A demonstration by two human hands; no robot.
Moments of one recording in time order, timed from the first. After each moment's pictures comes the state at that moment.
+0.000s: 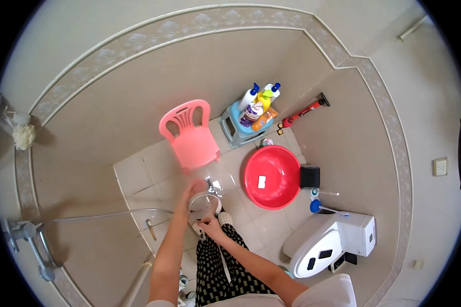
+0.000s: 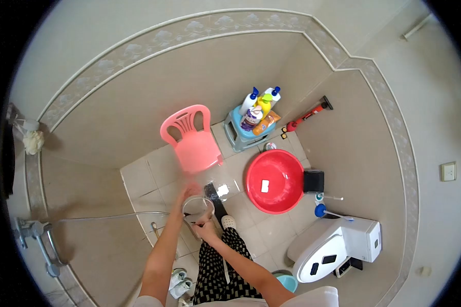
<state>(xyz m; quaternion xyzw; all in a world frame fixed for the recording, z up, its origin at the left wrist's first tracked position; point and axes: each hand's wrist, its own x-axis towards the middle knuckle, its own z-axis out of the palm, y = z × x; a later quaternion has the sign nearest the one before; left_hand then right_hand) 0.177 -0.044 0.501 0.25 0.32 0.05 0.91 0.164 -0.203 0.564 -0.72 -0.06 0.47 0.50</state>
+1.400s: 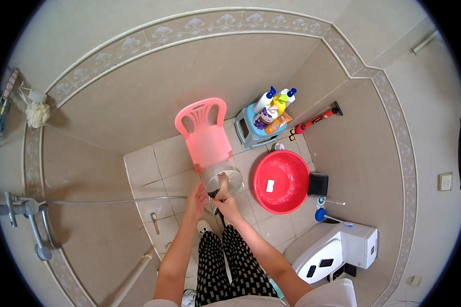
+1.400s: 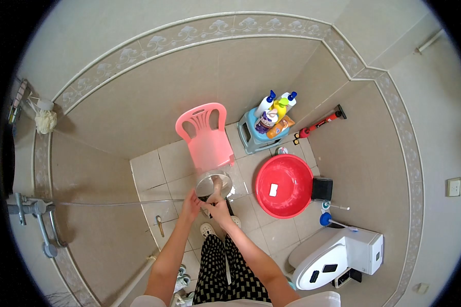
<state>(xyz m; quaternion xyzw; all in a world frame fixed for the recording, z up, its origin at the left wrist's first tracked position) 0.138 -0.068 0.510 0.18 0.43 0.15 0.87 0.225 -0.173 0.606 -0.65 -0.11 0.41 0.63</state>
